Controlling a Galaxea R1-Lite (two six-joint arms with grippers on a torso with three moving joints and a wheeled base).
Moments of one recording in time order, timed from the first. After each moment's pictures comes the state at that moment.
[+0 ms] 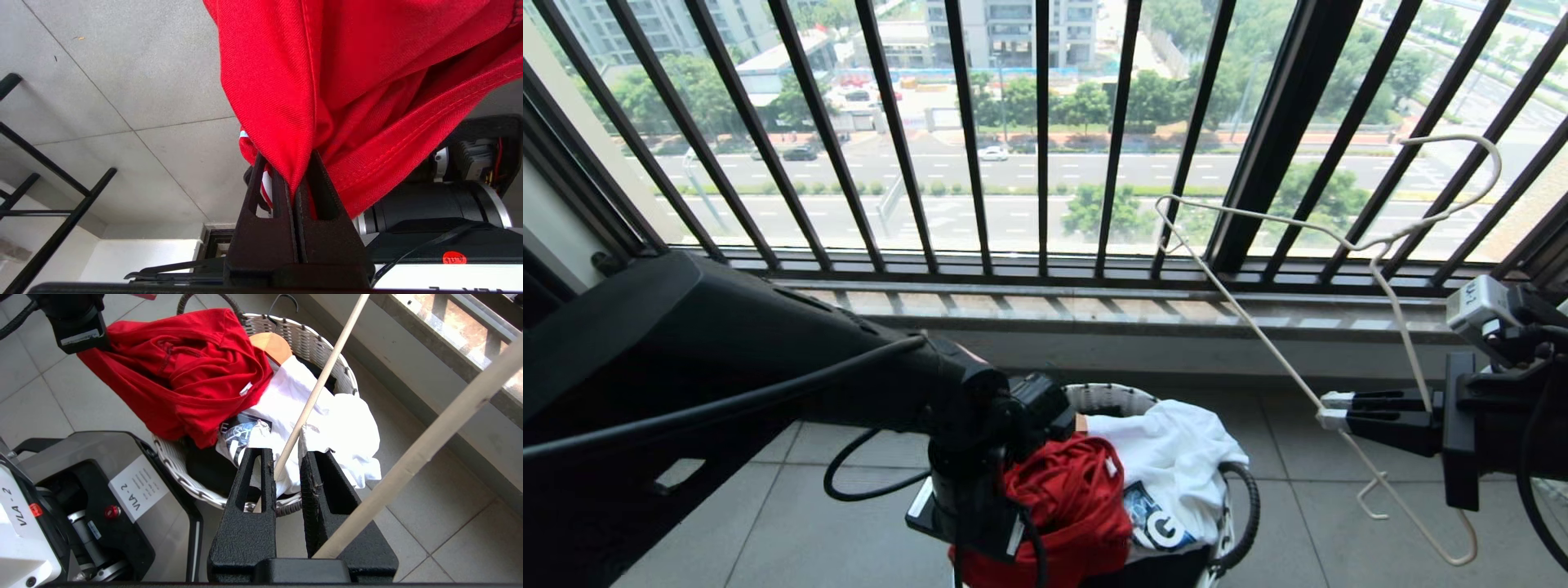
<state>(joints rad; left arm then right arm) -0.78 2.10 -1.38 0.73 0.19 -0.45 0.03 1.29 -0.71 -0.06 0.68 -0.48</state>
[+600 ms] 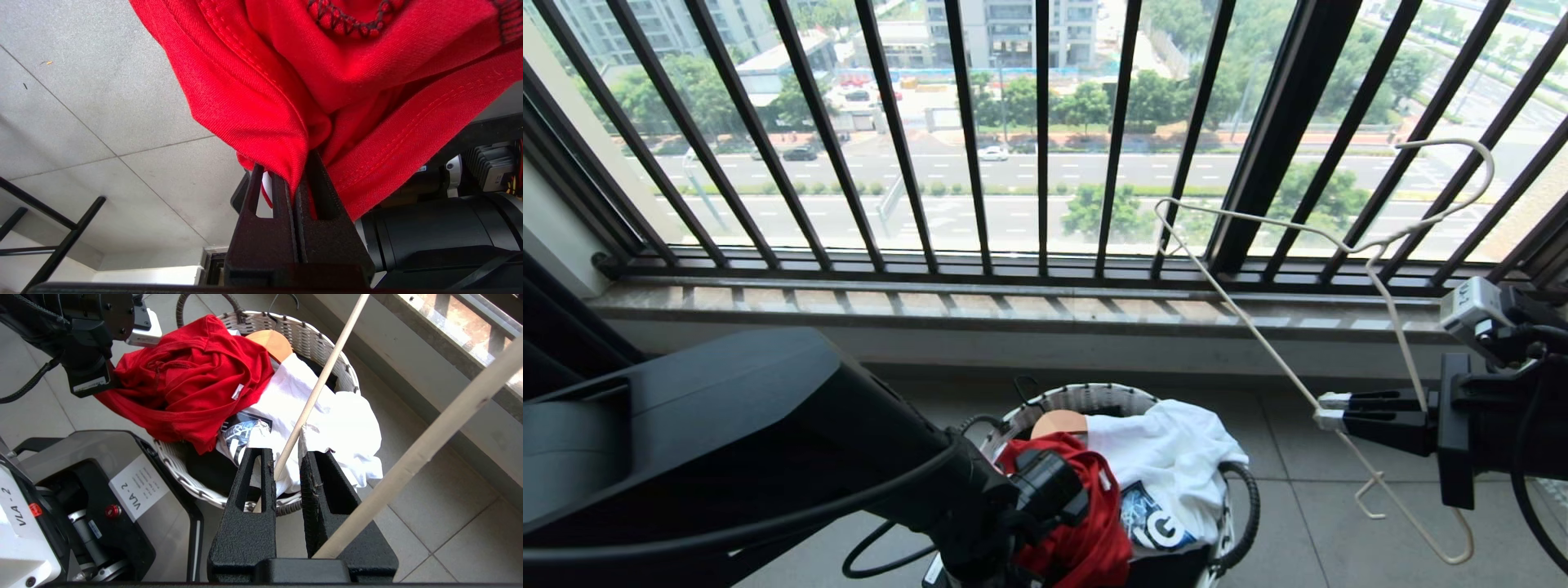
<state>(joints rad) -0.85 2.16 -1.12 0.36 0.19 -0.45 0.03 1.30 -0.71 -0.07 0.68 -0.48</state>
